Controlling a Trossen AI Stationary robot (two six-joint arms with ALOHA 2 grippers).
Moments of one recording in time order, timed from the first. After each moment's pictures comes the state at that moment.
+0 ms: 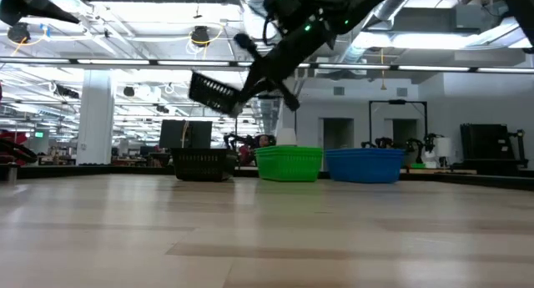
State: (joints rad) left arm 0.00 0.25 0.99 -1.17 -0.74 -0.88; right arm -0.28 1.92 1.47 -0.06 0.18 1.27
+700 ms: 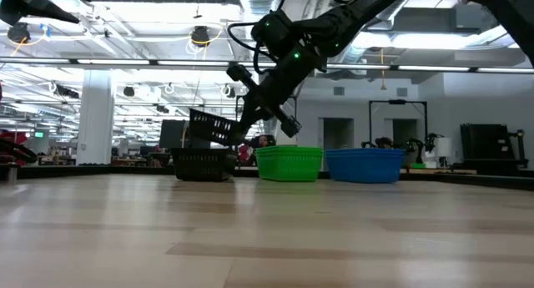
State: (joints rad) left arm 0.00 0.25 0.99 -1.17 -0.75 -0.86; right arm -0.27 2.05 1.47 -0.03 0.29 1.33
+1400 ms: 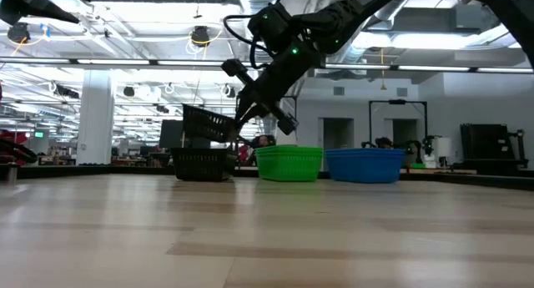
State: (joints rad) left arm 0.00 0.25 0.99 -1.17 -0.75 -0.85; right arm -0.24 2.05 1.47 0.00 0.32 1.30
